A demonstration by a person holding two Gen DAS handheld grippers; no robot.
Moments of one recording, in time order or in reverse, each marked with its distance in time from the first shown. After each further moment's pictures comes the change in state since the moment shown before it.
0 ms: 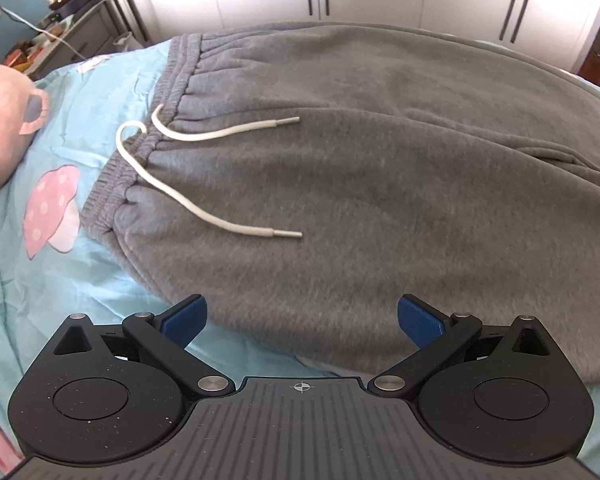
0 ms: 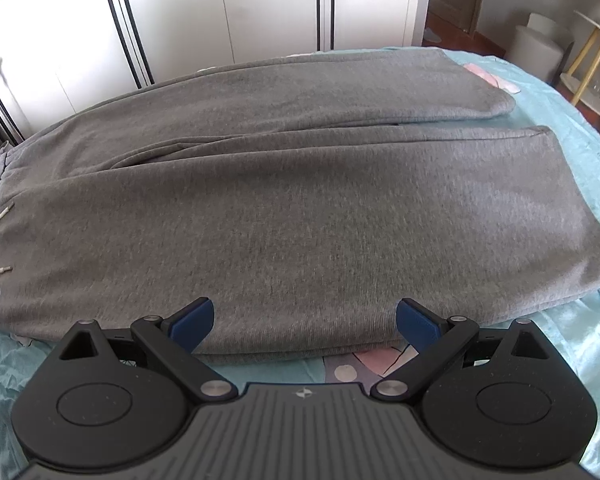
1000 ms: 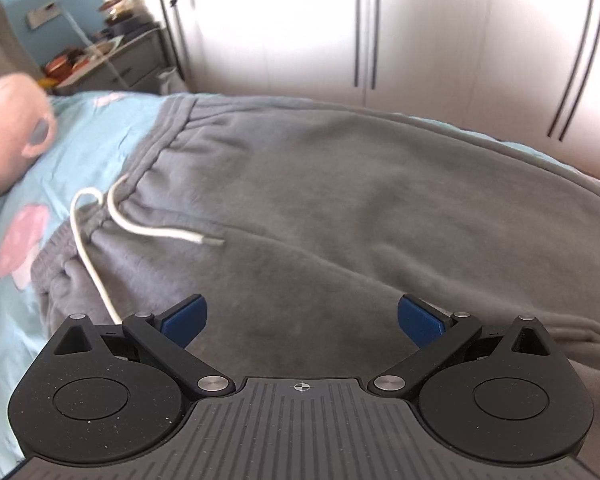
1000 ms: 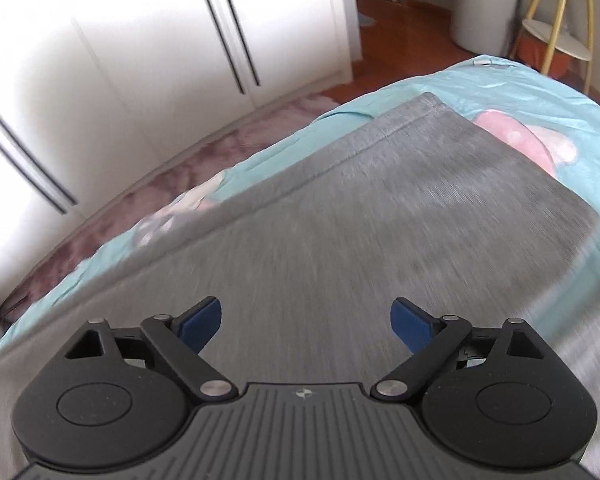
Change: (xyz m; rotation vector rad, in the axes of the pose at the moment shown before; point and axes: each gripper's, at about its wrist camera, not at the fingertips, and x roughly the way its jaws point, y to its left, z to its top) left arm 0.051 -0.069 0.070 -0.228 -0.201 0.088; right arm 0.197 -0.073 0.265 0.340 -0.014 -0.055
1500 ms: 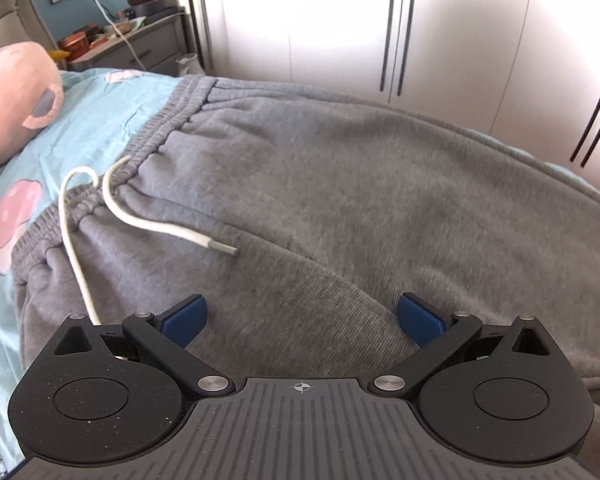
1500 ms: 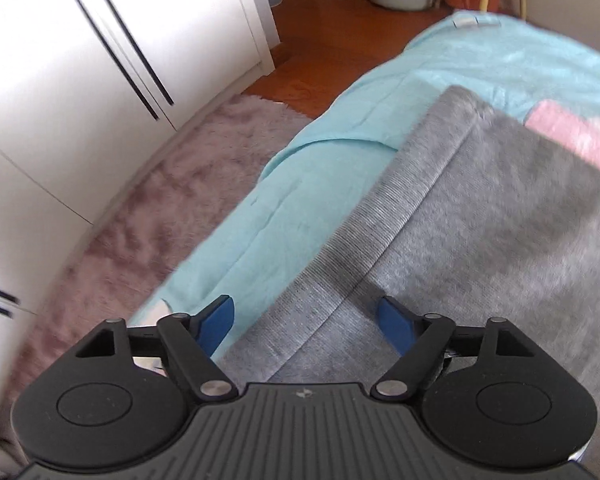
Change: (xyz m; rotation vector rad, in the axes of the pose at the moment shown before) left arm 0.038 0.013 0.008 -0.074 -0.011 0.030; right arm 0.131 0.025 0.091 0.242 0.038 -0.174
